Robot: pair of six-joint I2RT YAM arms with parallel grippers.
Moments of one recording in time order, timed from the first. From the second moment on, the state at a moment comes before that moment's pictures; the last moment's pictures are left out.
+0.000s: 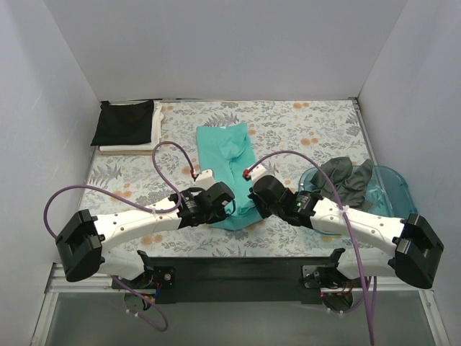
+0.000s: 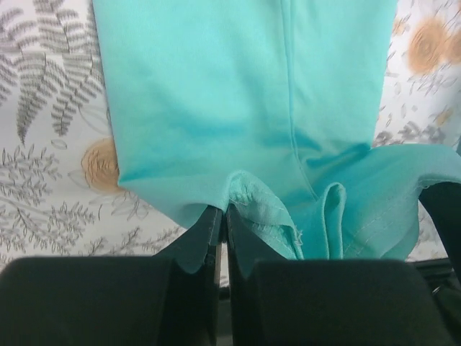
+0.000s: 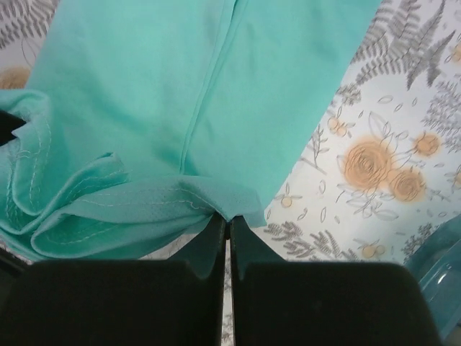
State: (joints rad) left arm -1.06 1.32 0.87 -0.60 -0.39 -1.18; right arm 1.05 1.21 0.78 -0.42 0.29 0.24
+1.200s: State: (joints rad) left arm -0.67 1.56 1.04 -0.33 -0.43 -0.95; right arm 0.69 1.66 1.18 -0.26 0.12 0.02
